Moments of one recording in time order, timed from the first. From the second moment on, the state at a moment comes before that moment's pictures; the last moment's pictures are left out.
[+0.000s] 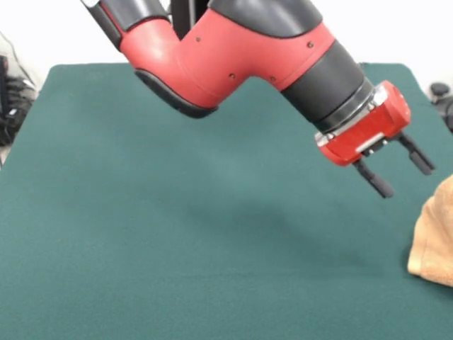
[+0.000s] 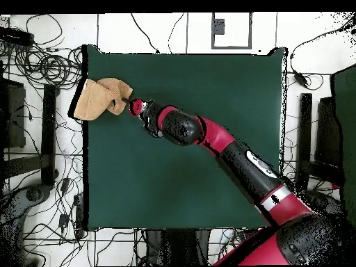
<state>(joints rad) -0.81 -0.09 0.99 1.61 -0.35 0.33 1.74</state>
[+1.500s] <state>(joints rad) -0.71 0.13 1.03 1.43 -0.42 0.40 1.74</state>
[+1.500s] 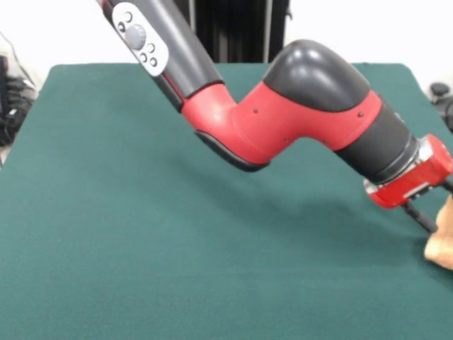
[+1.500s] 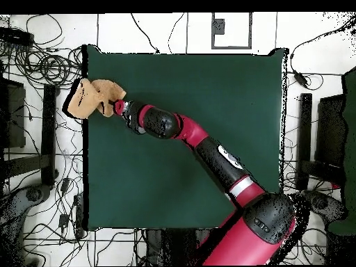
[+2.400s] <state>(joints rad) -0.60 -0.02 0.99 1.41 -0.41 0.40 1.74</state>
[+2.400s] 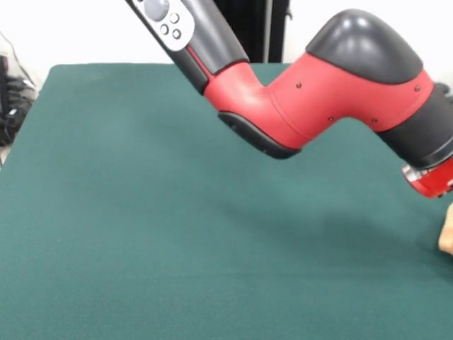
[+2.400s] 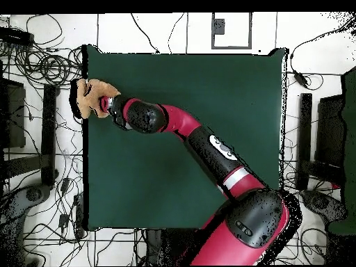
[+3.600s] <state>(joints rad) -0.57 -0.03 0.97 1.26 -0.44 0.34 1.74</state>
